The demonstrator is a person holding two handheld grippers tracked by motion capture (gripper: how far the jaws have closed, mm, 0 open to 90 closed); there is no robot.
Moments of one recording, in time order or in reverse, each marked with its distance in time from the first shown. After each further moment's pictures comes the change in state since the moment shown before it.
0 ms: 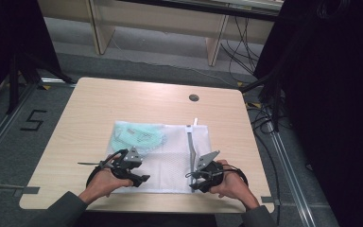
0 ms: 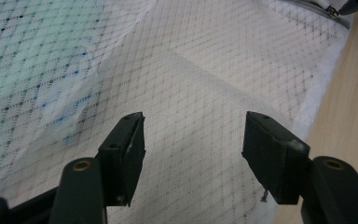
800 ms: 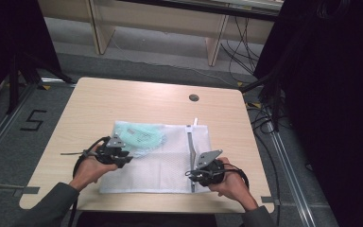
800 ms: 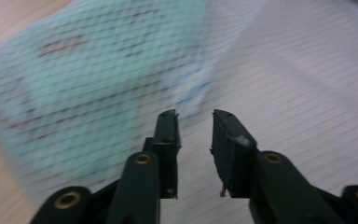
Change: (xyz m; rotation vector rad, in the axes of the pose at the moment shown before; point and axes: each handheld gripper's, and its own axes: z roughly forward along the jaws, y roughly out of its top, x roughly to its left) left arm 0.043 -0.008 -0.017 -0.065 0.072 -0.073; right arm 0.008 0.009 -0.015 -0.082 -0.100 0.008
